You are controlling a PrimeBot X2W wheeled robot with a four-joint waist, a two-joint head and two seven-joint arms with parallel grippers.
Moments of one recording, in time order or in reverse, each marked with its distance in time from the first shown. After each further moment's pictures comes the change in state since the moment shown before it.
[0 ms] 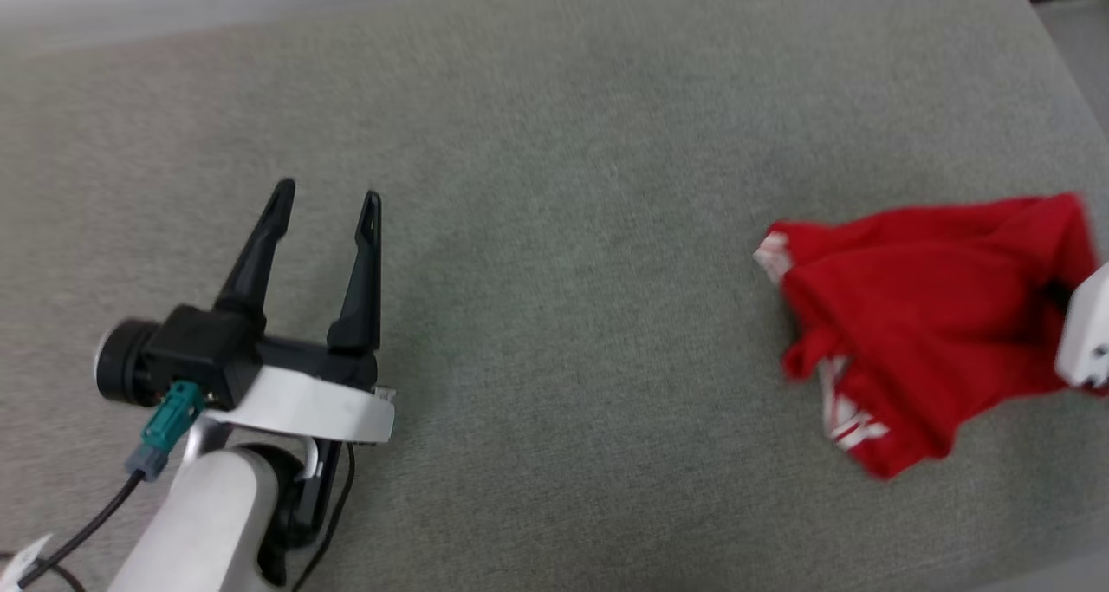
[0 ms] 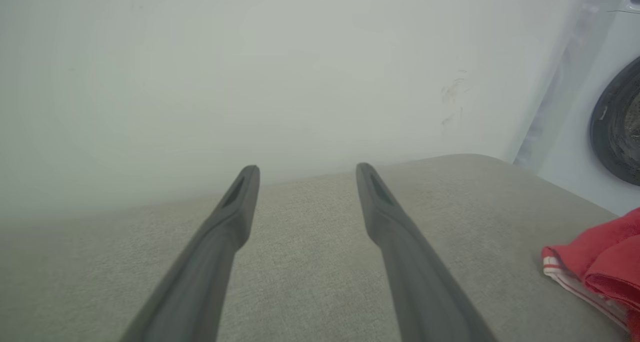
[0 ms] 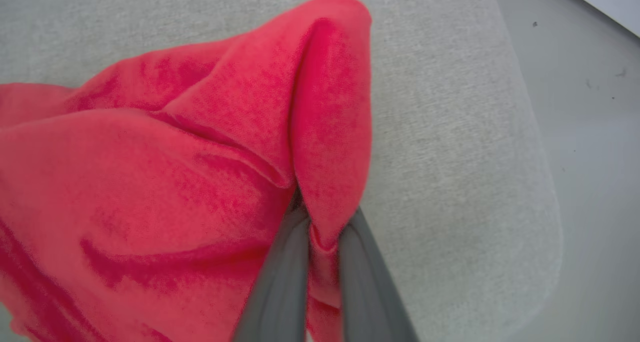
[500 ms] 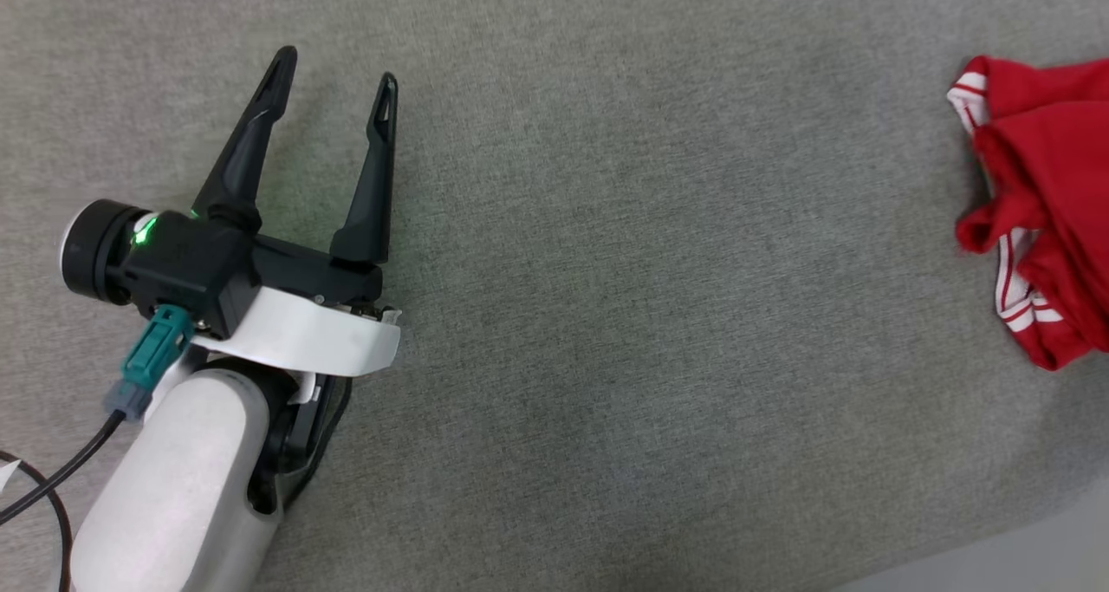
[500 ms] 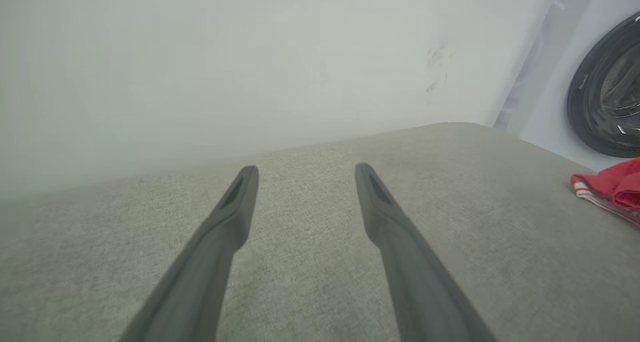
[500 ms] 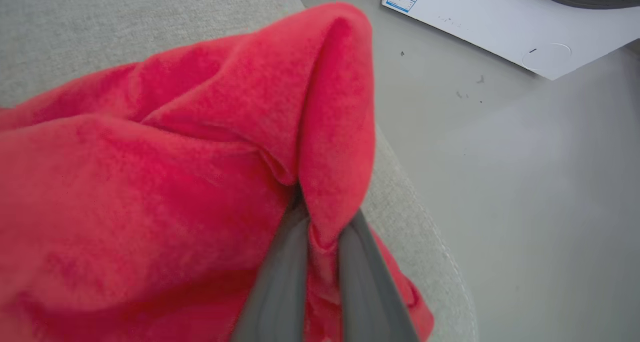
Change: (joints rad) left arm -0.185 0.035 -0.033 -0.064 0.054 -0.040 0.060; right arm -0.209 0.042 -0.339 0.212 -0.272 0.000 -0.349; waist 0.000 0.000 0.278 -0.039
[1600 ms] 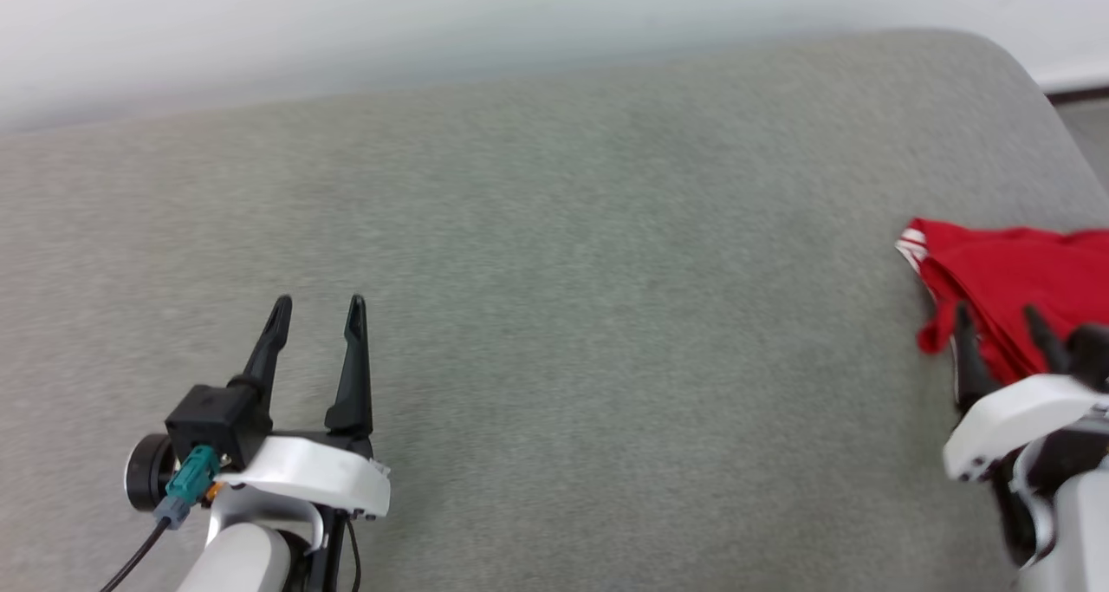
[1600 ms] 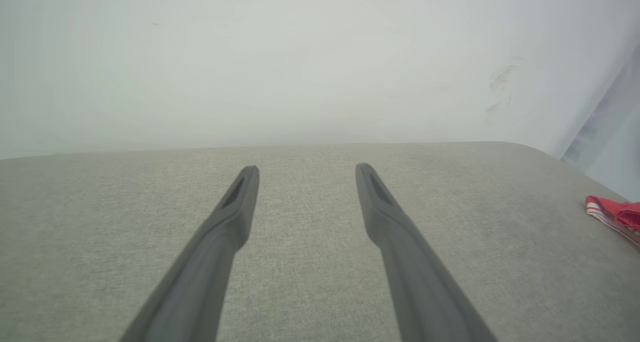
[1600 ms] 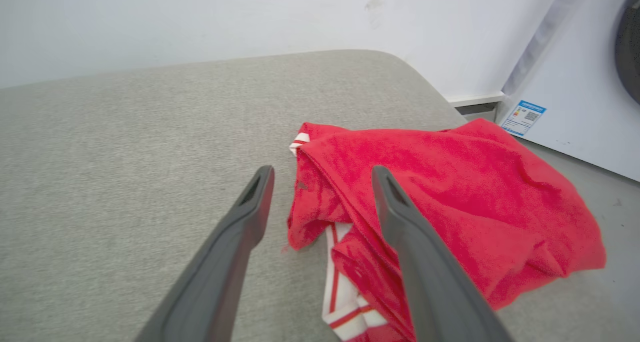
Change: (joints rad) left arm 0.295 -0.073 0.037 0.200 -0.132 0.064 -0.102; right arm 0.374 0.213 0.181 -0.195 -0.040 0.000 -0.348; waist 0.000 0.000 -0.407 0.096
